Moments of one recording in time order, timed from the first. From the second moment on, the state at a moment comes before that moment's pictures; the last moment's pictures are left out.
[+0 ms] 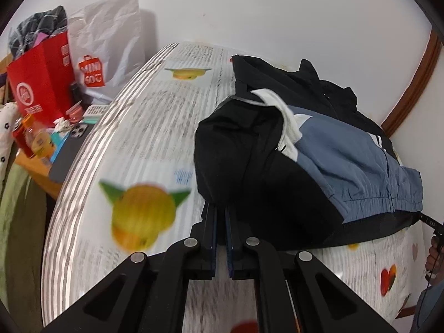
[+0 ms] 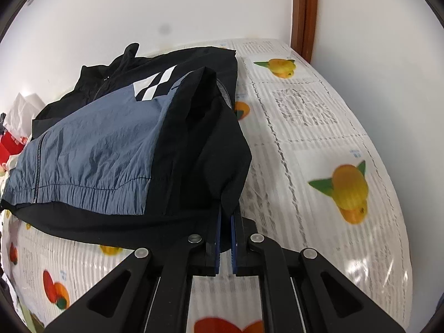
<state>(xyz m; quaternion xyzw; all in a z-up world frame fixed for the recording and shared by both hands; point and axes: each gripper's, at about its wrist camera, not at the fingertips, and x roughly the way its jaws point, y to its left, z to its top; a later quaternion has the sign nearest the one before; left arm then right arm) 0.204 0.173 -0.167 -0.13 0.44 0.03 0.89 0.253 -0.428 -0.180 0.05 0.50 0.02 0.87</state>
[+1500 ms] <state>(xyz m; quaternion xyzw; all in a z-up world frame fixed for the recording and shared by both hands) 0.209 0.112 -0.160 -0.16 0.47 -0.06 0.87 0.217 -0.390 -0.146 0.10 0.44 0.00 0.89</state>
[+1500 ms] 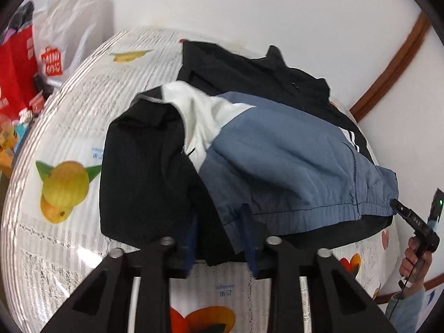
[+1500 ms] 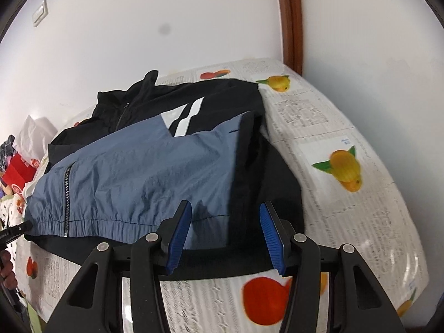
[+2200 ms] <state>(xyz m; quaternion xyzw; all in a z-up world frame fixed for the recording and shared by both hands) 0.277 0.114 -0.087 -0.13 0.37 -0.07 0.92 0.276 -0.376 -0.086 0.12 0.35 0.05 0.93</state>
